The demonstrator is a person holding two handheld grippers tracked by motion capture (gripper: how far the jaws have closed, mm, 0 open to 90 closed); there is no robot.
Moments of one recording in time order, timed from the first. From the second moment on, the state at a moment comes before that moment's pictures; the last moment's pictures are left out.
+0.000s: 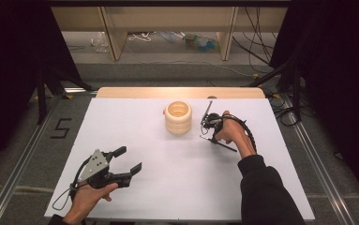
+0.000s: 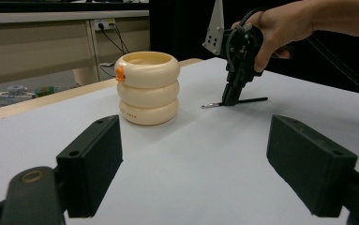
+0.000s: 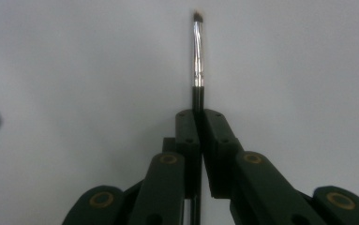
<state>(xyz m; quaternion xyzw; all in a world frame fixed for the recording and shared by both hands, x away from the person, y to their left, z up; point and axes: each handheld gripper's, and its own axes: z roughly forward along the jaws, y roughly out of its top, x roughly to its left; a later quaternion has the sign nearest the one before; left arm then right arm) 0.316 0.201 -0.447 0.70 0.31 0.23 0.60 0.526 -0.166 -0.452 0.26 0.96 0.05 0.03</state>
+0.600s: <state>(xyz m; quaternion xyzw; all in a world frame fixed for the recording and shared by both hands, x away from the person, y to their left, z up) 0.317 0.202 -0.447 0.71 0.30 0.24 0.59 0.519 -0.191 -0.411 0.28 0.94 0.18 0.08</state>
